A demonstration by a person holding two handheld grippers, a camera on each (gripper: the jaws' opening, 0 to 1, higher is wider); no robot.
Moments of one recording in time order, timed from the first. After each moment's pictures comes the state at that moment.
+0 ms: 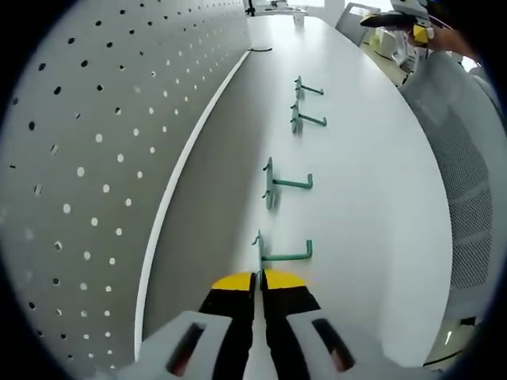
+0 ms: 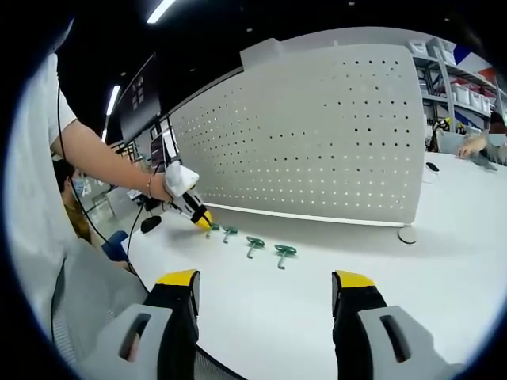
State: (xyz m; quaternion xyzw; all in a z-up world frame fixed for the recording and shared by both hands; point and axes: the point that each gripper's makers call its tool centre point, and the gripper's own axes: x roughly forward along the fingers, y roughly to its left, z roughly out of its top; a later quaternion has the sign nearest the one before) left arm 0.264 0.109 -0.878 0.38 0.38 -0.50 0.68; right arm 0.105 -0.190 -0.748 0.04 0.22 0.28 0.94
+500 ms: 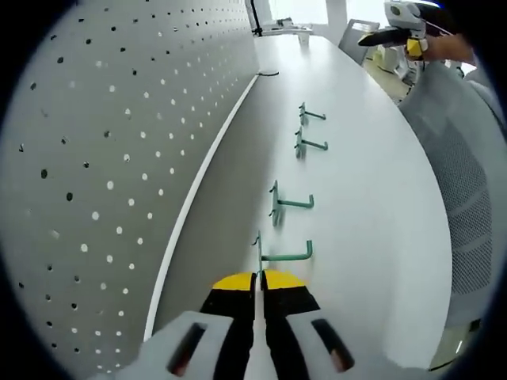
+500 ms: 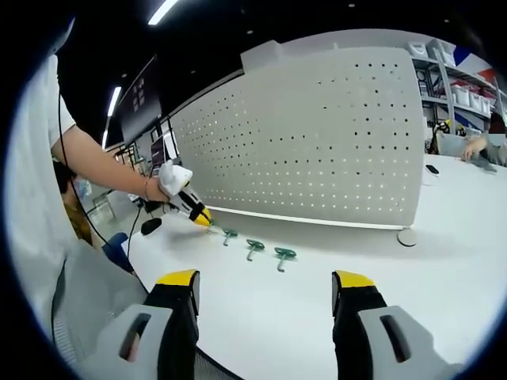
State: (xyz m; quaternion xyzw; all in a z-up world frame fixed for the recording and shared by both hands) left arm 0.269 0.103 -0.855 0.35 0.33 -0.50 0.72; right arm 0.106 -0.192 -0.744 0.04 0.21 0.27 0.94
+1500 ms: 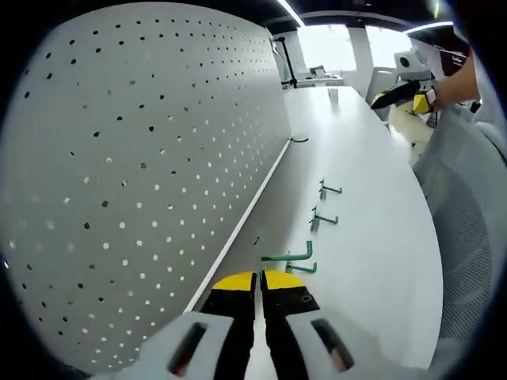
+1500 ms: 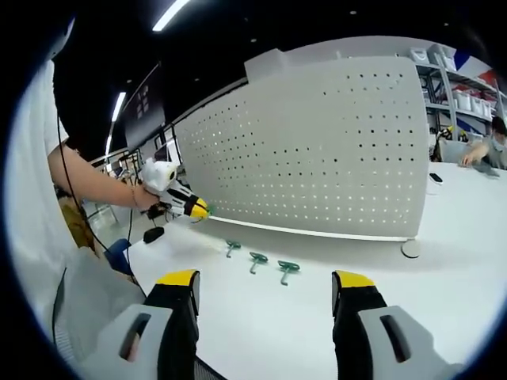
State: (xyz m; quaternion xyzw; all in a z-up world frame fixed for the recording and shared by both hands) left arm 0.262 0.078 -0.778 0.26 0.21 -0.47 0.82; right arm 0.115 -0.185 -0.733 0.05 0.18 0.28 0.94
